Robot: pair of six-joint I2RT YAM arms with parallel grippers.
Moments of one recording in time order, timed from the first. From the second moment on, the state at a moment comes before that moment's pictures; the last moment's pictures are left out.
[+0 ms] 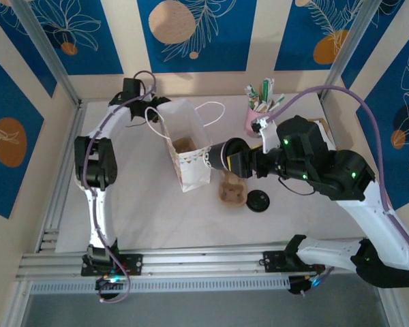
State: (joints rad) left arm -0.14 2.23 1.93 -0.51 0.70 -0.60; right arm 0.83 1.09 1.68 -1.18 -0.03 0.42
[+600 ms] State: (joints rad) left arm -0.25 2.18 1.71 -0.43 0.76 -0.59; right arm 0.79 1.22 1.83 -1.18 -0.09 0.42
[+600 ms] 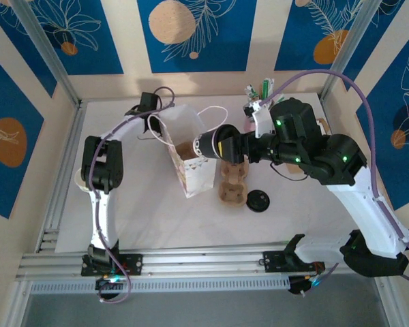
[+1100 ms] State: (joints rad) left arm -0.35 2.06 1.51 -0.29 0.76 -0.61; right arm 0.79 1.26 1.86 -1.22 -0.10 0.45
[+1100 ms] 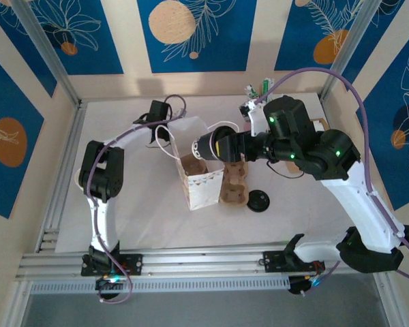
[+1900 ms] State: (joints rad) left arm -0.40 1.86 1.23 -0.14 0.75 -0.69; right arm 0.87 1.45 2.05 -1.46 -0.04 0.48
